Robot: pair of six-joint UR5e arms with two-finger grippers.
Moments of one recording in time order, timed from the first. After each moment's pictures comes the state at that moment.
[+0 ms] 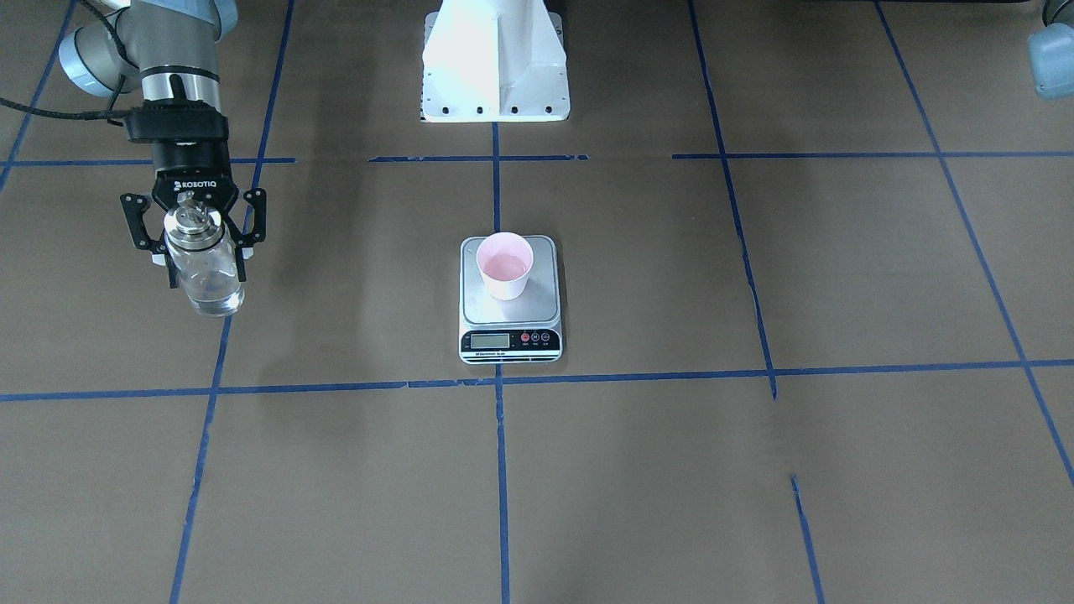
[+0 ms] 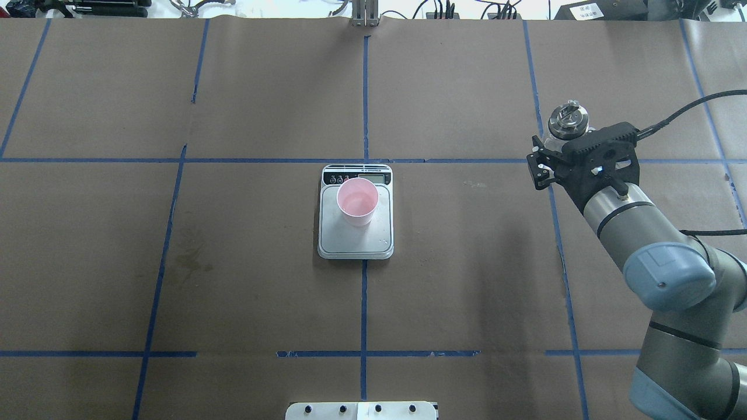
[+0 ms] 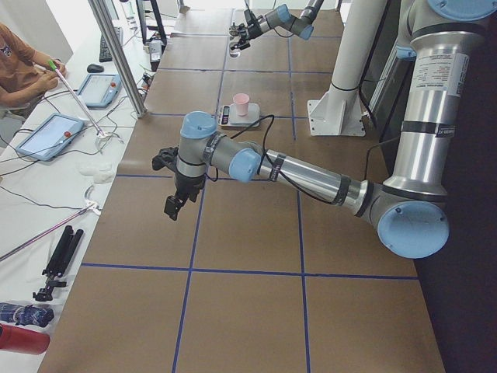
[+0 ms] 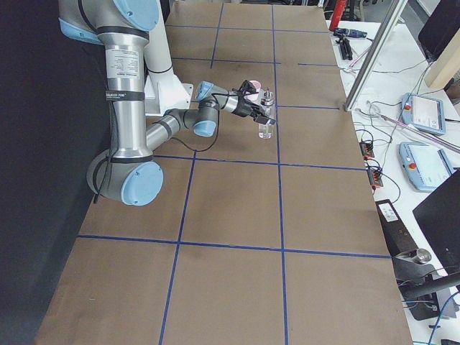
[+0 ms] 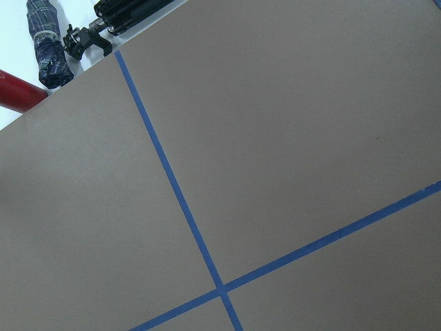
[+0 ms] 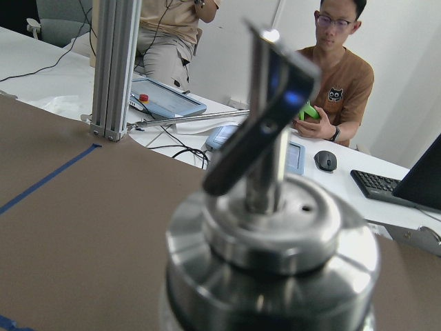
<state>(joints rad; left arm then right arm) -1.40 -1.66 -1.78 -1.72 -2.08 0.07 0.47 -1.53 1.97 -0.82 0.88 0.65</state>
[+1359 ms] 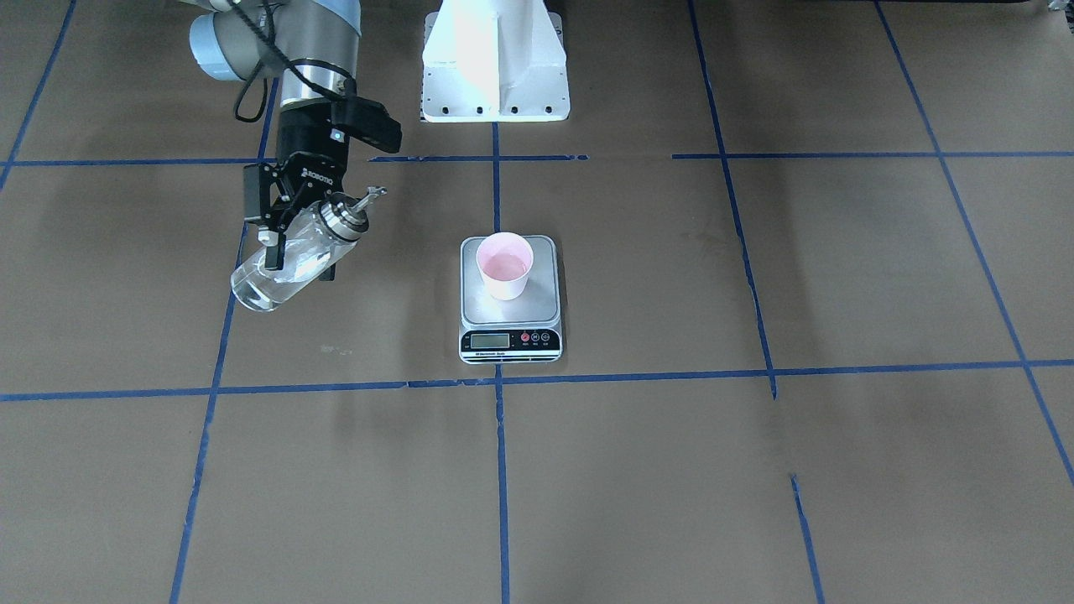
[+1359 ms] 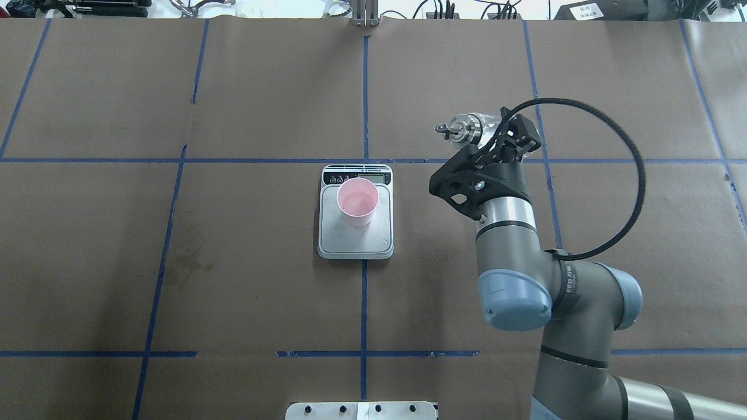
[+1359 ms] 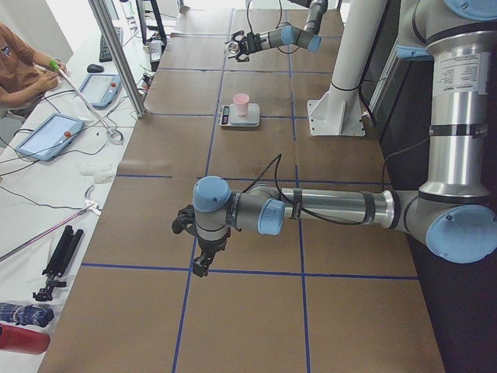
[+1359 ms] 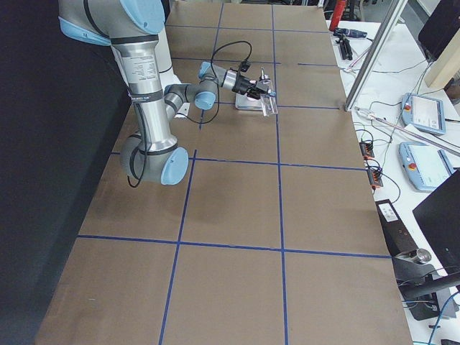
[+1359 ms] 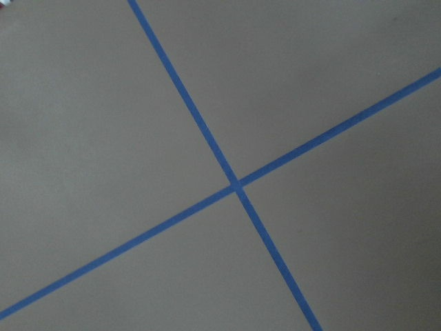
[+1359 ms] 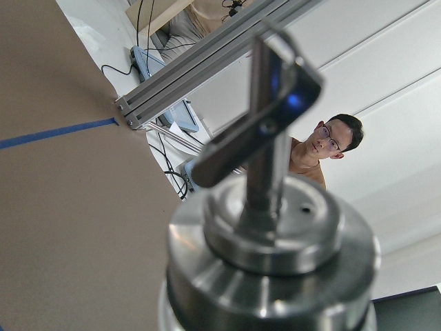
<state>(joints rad) -1.52 -1.51 -1.64 -1.72 -2.24 0.31 0.32 -1.21 1.89 -1.28 0.52 0.26</state>
